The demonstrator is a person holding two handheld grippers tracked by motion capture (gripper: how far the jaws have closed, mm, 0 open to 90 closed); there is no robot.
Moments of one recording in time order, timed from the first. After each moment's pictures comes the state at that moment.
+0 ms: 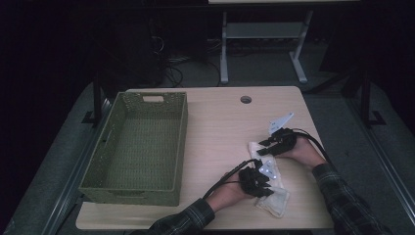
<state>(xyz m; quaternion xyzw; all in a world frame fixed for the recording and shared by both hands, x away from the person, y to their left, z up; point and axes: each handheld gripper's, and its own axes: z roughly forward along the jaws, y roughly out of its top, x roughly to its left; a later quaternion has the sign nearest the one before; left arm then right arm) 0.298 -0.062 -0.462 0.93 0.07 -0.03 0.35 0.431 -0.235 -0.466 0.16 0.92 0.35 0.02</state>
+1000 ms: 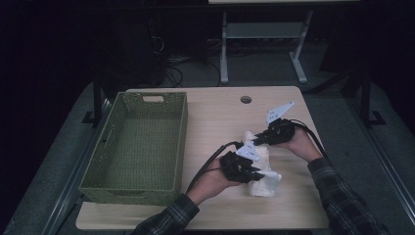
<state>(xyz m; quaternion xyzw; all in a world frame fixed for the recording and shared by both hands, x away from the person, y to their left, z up) 0.303 -0.001 -0.378 0.90 0.10 -0.01 0.42 0.432 -0.214 -0.416 0.16 0.91 0.39 0.01</state>
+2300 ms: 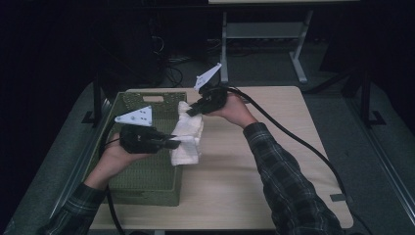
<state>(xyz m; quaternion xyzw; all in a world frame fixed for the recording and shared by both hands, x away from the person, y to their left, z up) 0.322 0.225 -0.294 0.87 0.15 0.05 0.47 0.481 -0.006 -0.321 0.06 0.91 0.42 0.02</state>
